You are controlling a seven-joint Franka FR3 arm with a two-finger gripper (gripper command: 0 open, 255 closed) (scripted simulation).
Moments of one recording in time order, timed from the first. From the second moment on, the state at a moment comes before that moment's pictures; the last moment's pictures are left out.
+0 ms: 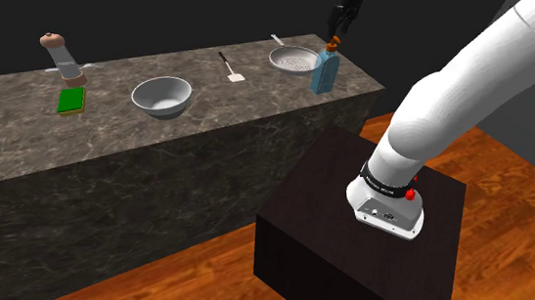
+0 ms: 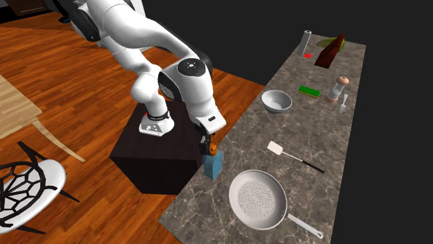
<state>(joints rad) -0.06 -0.33 -0.71 -2.31 -0.15 2.12 -0.53</state>
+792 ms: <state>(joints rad) -0.04 -0.27 -0.75 -2.36 -0.11 2.22 -0.57</state>
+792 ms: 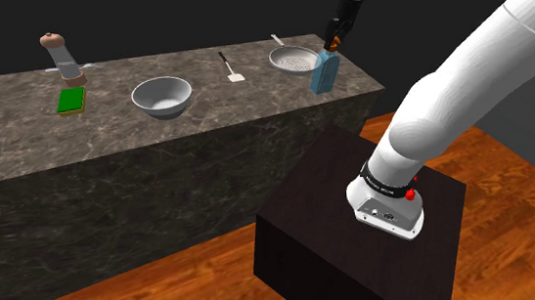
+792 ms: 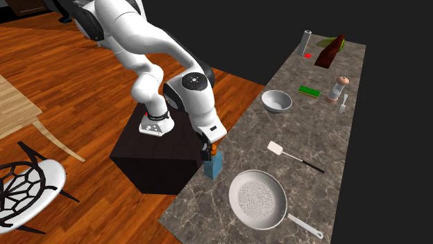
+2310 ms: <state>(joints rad) -0.06 -0.33 -0.71 -2.27 -0.14 2.08 -0.54</state>
